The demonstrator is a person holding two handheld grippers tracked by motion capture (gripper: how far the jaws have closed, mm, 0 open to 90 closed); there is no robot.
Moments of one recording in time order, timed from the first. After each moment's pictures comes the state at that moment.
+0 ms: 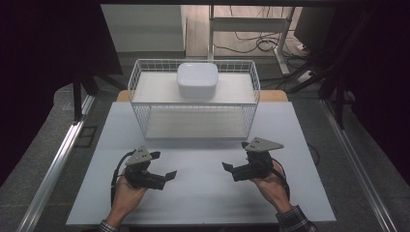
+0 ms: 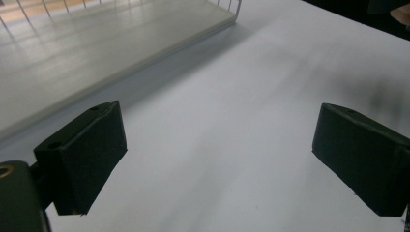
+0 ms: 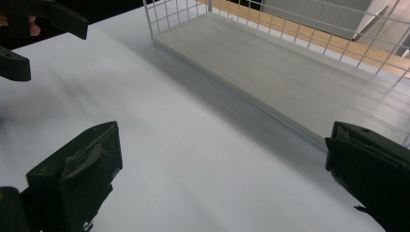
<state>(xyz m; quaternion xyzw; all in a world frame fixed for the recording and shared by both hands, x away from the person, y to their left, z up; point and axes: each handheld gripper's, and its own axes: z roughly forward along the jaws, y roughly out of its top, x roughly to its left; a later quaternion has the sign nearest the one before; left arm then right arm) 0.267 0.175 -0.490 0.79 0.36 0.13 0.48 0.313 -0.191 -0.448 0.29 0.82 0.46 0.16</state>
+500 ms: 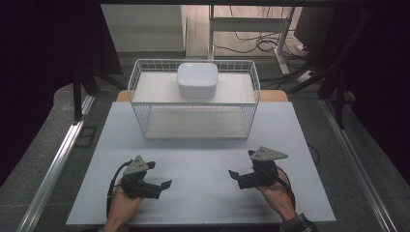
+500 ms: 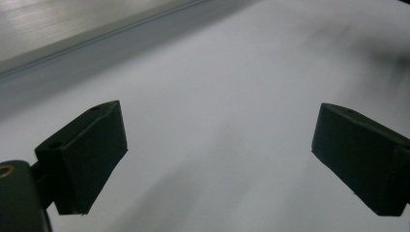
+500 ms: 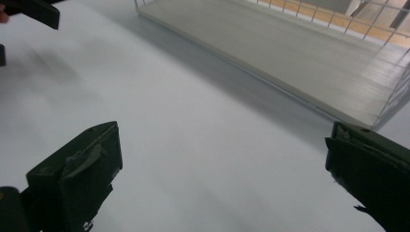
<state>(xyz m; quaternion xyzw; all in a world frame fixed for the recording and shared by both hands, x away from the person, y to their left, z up) 0.251 0.184 -0.517 0.79 0.38 0.12 0.46 0.302 -0.211 -0.473 0.31 0.83 0.44 0.17</state>
